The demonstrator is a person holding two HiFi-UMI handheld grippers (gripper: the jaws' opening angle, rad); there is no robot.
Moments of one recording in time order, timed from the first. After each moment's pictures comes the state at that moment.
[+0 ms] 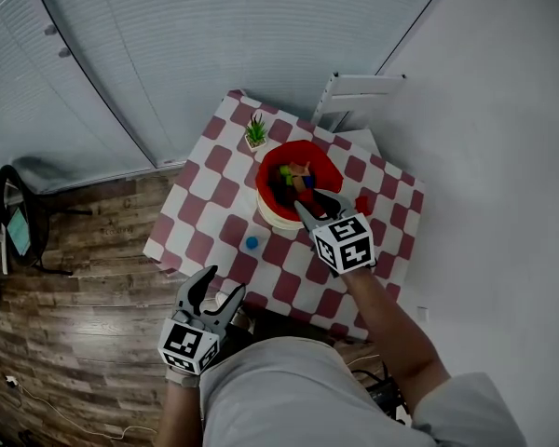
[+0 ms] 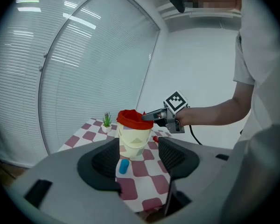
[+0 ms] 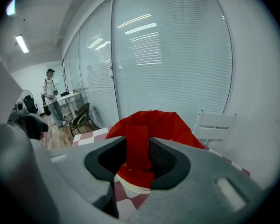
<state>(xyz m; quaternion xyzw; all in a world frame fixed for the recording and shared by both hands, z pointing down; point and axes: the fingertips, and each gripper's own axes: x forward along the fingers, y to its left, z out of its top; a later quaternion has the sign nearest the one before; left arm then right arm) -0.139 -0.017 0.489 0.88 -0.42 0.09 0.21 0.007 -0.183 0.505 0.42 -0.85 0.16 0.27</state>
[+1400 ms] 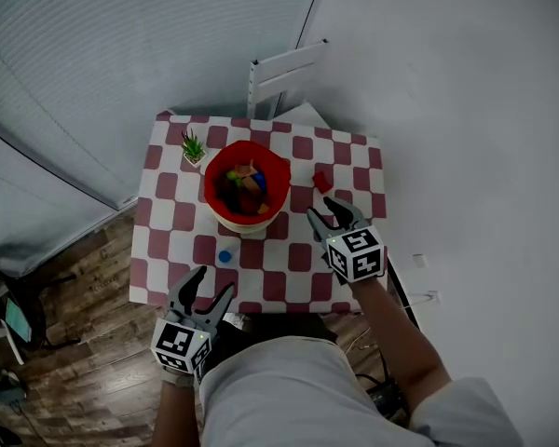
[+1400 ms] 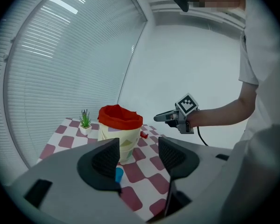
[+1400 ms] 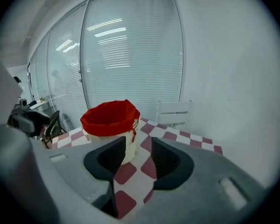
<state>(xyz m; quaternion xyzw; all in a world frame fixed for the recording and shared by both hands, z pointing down) -0.111 -0.056 0.503 0.93 -0.28 0.13 0.20 0.128 -0.129 0.511 0.59 -0.75 0.19 0.23</state>
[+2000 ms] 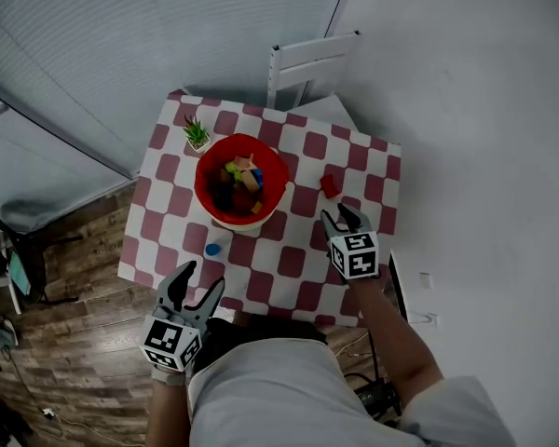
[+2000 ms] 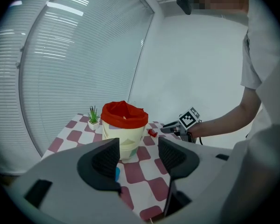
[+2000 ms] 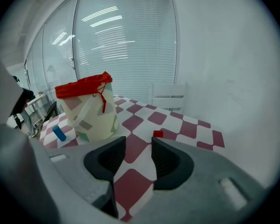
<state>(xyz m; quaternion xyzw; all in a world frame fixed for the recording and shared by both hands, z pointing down) -0.076 -0.058 0.505 0.89 -0.36 0.17 0.22 0.211 -0.139 0.606 0.57 -0.74 0.23 0.28</state>
